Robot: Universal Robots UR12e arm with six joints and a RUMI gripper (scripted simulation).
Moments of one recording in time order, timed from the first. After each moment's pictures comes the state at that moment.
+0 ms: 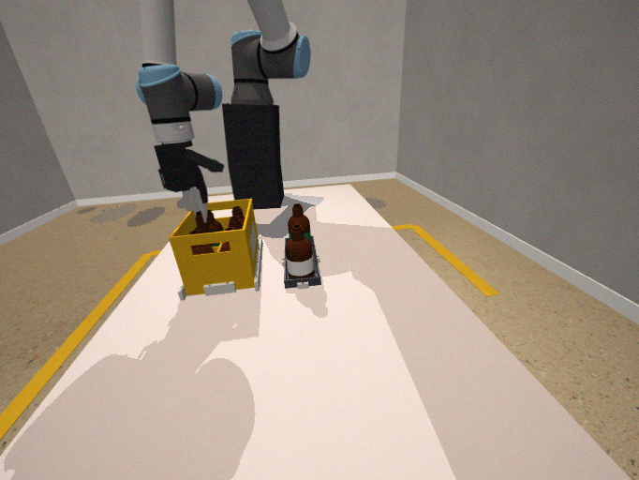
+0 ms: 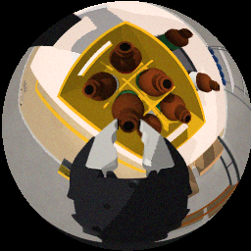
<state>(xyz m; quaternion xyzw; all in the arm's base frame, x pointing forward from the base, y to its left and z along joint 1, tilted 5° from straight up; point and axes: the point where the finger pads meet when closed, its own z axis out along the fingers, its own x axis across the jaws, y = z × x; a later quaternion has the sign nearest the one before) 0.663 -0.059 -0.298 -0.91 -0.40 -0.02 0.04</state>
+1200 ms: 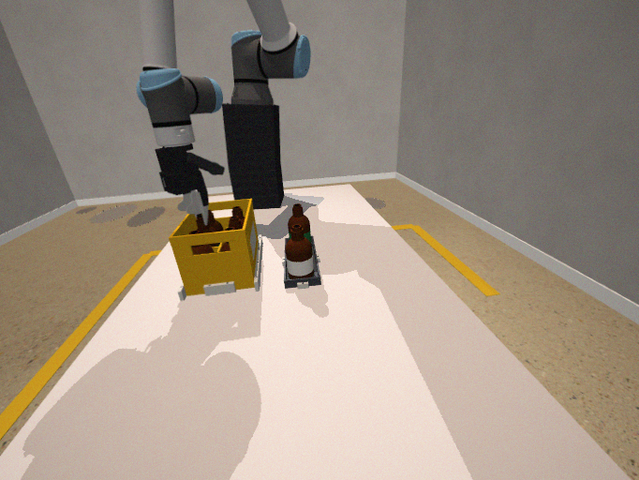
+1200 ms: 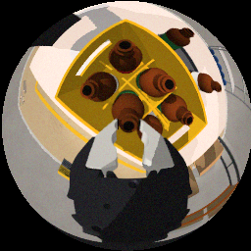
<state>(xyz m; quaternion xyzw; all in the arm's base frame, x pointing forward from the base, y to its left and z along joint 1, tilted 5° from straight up) 0.663 -0.059 -0.306 -0.91 -0.40 -0.02 0.04</state>
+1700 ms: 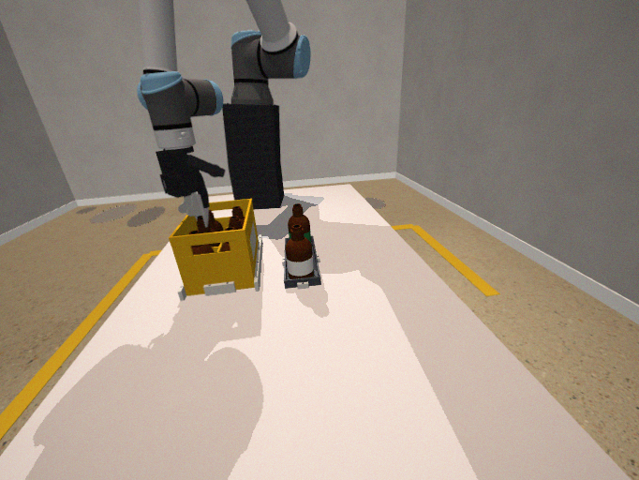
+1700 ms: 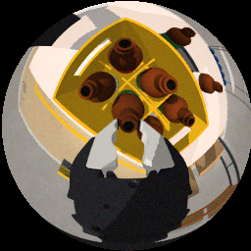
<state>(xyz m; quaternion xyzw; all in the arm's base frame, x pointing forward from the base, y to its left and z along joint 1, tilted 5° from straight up) 0.663 -0.058 -0.312 -0.91 -0.40 -0.02 0.04</state>
